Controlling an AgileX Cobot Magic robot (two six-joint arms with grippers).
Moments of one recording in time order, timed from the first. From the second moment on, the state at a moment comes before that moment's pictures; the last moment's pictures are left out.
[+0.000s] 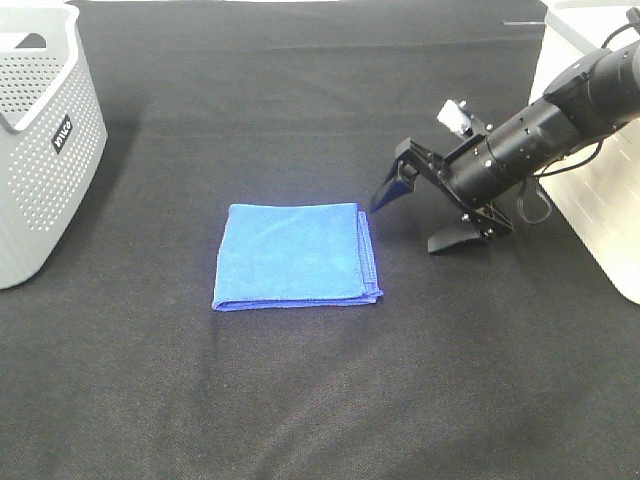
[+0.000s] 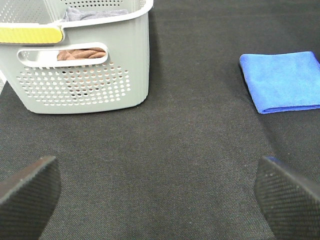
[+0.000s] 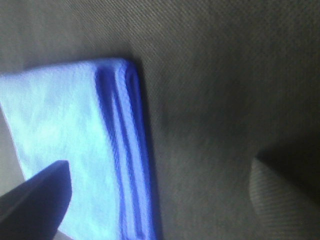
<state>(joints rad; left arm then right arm) -0.01 -0.01 -0.50 -0.07 1.05 0.04 0.14 2.22 -1.38 0.88 0.75 -0.41</state>
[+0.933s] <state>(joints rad) -0.01 -0.01 -0.50 -0.07 1.05 0.04 0.46 2.36 -1.52 0.91 0.69 -0.25</state>
